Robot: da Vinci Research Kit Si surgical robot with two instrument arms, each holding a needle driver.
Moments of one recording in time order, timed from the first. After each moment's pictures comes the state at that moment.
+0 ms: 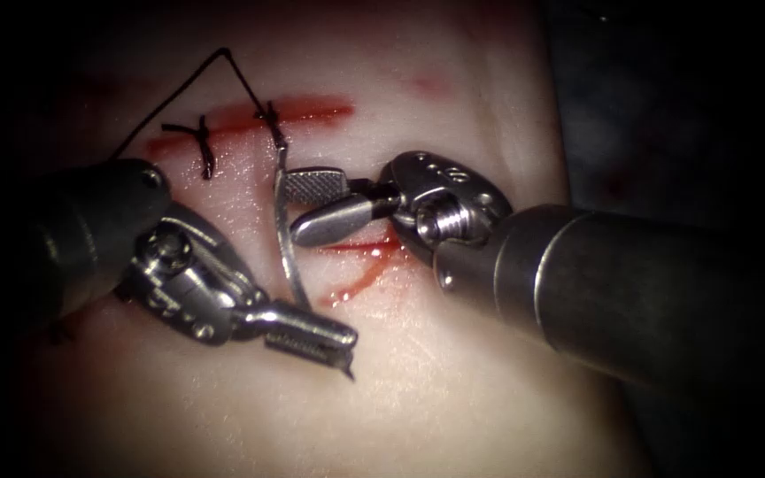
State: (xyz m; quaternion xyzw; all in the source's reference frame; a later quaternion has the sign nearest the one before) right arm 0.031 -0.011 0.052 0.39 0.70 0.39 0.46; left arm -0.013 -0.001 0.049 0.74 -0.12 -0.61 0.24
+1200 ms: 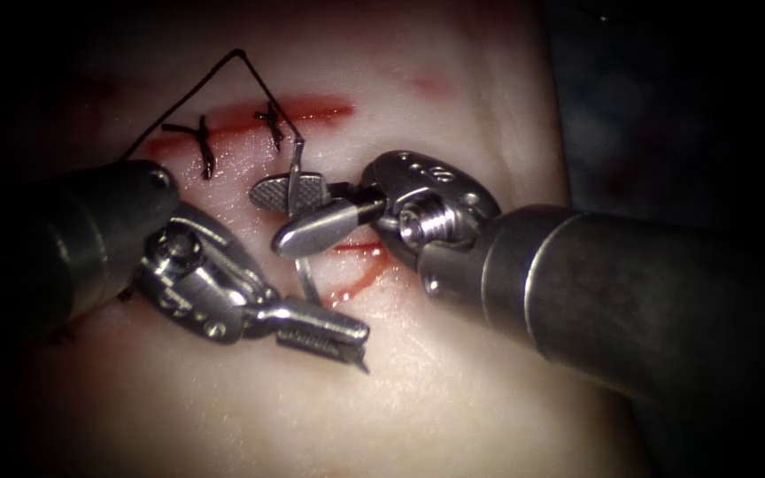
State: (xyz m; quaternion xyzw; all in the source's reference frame) right arm 0.033 -0.011 0.050 0.41 0.70 0.37 0.46; left arm -0.014 -0.001 0.050 0.74 -0.12 -0.62 0.24
